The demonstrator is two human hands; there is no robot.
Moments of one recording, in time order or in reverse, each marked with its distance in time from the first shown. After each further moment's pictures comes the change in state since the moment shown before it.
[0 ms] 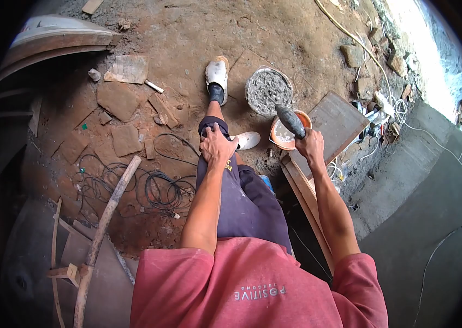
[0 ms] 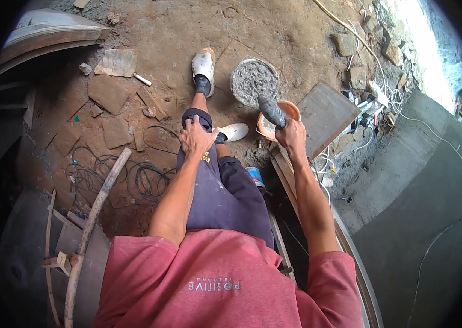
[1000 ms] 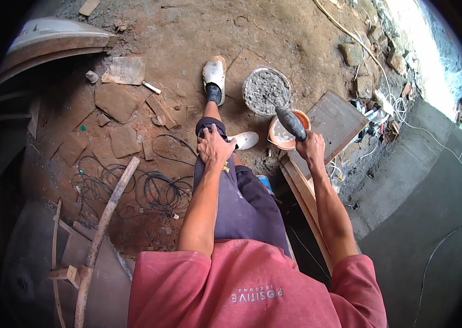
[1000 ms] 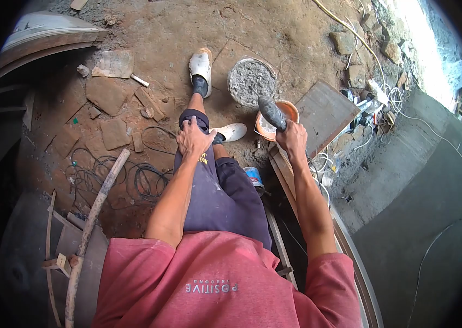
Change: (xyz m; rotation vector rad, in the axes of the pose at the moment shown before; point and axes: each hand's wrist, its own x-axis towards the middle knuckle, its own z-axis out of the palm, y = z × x) left_hand -0.001 0.004 0.001 0.022 -0.026 -0.004; right_hand -0.005 0.010 -0.003 -0.046 -0.047 0.052
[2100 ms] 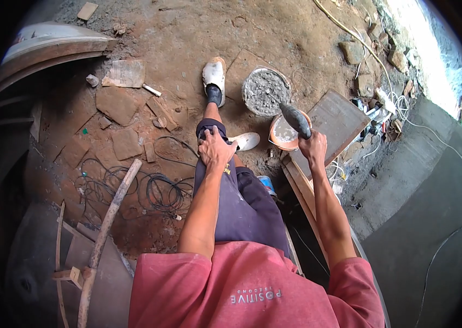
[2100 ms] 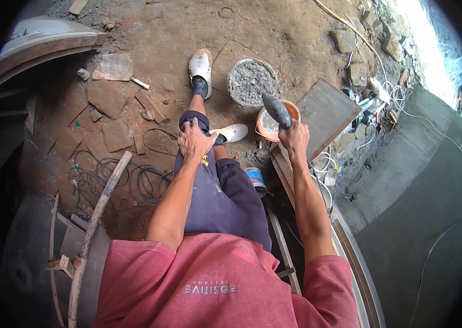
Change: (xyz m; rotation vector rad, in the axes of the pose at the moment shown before) left_hand 0.000 0.006 0.001 0.051 -0.004 0.019; right_hand 0.002 0.001 -0.003 0.142 0.104 0.071
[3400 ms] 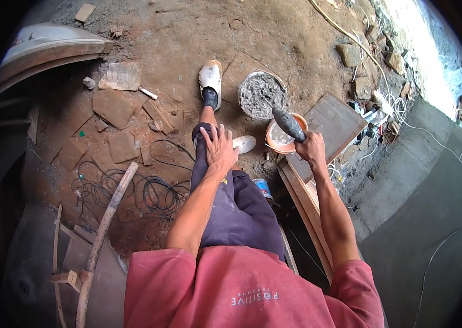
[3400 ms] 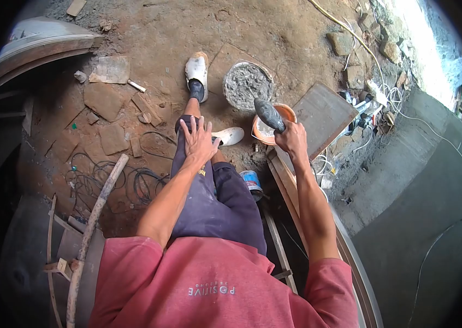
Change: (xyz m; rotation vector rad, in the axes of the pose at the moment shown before) left_hand 0.008 0.007 0.027 0.260 0.166 0.422; right_hand 0.019 -0.001 -0.015 -0.036 -0.138 -0.186
